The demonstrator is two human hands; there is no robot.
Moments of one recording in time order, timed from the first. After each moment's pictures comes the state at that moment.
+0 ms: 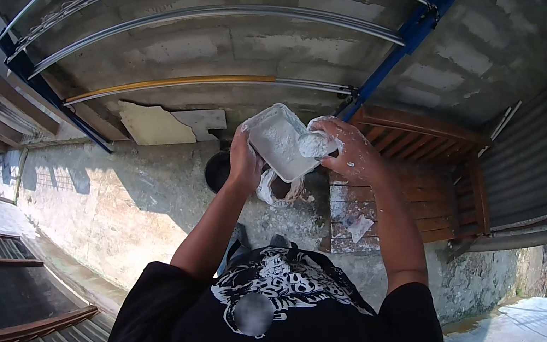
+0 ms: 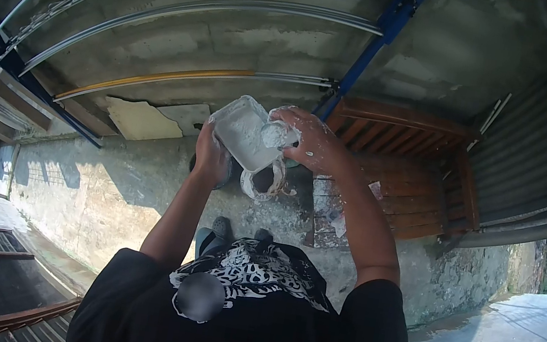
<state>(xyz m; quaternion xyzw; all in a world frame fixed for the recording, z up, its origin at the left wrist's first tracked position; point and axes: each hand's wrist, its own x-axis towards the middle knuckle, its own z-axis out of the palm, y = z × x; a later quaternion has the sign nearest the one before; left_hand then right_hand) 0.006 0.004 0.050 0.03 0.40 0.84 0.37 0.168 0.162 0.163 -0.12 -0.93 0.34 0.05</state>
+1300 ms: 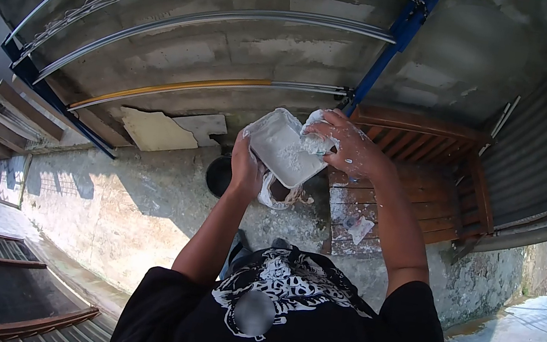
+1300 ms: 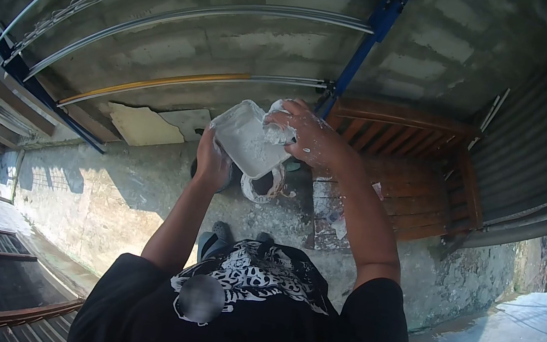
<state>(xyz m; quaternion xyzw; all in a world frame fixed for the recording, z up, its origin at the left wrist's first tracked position) 0.035 0.004 0.050 0.06 0.41 0.84 0.37 0.186 0.174 0.166 -0.08 -0.95 0.28 0.06</state>
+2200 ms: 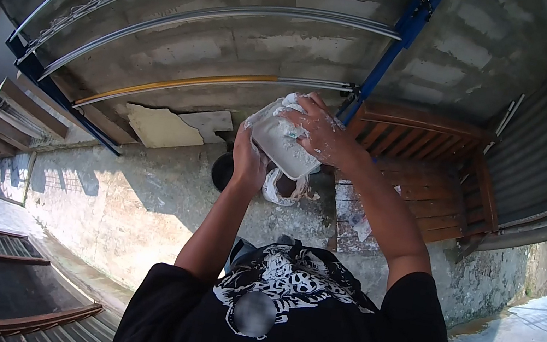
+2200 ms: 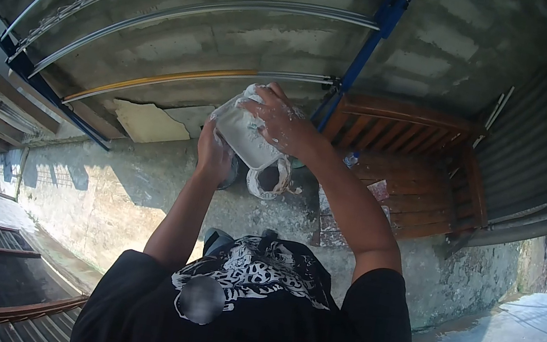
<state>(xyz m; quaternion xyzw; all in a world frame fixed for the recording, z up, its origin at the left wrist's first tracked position) 0.039 -0.007 0.079 0.04 0.40 0.84 0.36 0.141 0.138 0.150 0.01 -0.98 0.14 0.14</state>
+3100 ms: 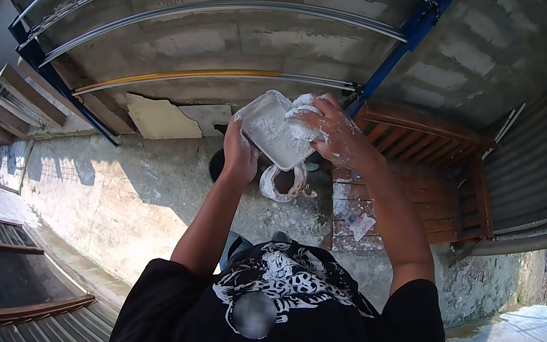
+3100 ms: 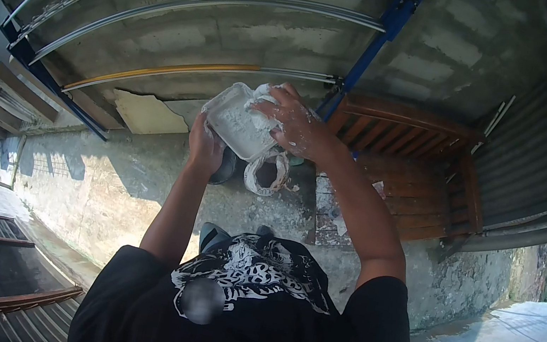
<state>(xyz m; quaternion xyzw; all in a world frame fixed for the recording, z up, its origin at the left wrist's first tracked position) 0.017 -0.018 0.062 0.03 0.40 0.85 0.34 0.159 0.152 0.141 0.01 -0.97 0.21 0.10</state>
